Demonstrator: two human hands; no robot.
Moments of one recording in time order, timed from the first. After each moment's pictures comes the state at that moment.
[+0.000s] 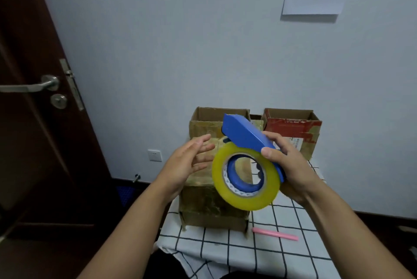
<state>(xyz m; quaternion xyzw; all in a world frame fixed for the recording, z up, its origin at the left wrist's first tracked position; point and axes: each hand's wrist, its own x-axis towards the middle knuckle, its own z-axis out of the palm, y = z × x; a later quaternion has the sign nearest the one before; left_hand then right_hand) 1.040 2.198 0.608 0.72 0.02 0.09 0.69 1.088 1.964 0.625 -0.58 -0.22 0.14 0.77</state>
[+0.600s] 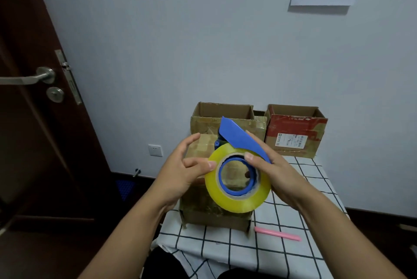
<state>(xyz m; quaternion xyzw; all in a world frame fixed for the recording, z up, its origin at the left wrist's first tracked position) 1.022 2.199 0.604 0.71 0.03 0.08 0.70 1.107 1.983 0.598 -0.69 -0.25 0.19 0.65</state>
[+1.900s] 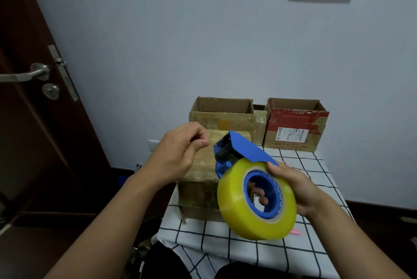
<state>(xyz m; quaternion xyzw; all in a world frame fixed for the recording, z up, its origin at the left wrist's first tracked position) 1.044 2.218 0.627 0.89 -0.17 0.29 0.32 1.118 1.954 0.563 -0.46 -0.24 0.41 0.75</state>
